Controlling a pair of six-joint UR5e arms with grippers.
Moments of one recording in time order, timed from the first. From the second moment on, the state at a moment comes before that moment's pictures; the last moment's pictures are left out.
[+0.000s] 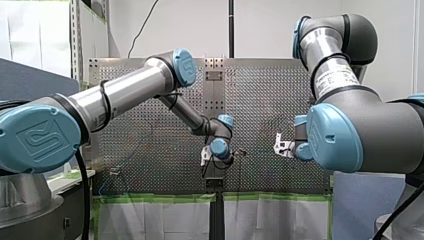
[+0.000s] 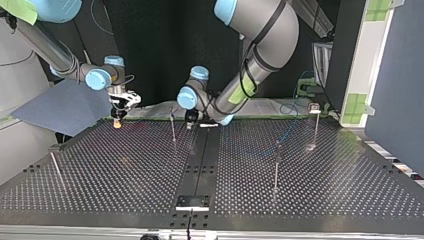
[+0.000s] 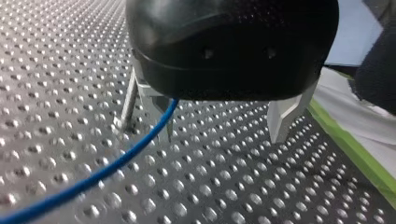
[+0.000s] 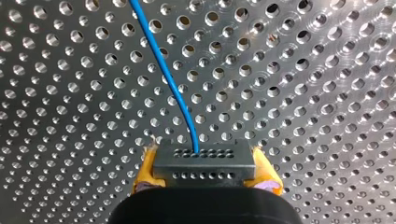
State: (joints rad) left arm -0.61 -2.66 -1.02 -2.95 -1.88 -1.64; right arm 1.73 -0.73 1.59 -0.76 1.46 1.70
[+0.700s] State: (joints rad) left arm -0.65 -2.57 -1.05 -3.00 -1.88 -1.63; right arm 1.74 -0.73 1.59 -0.76 1.45 1.71
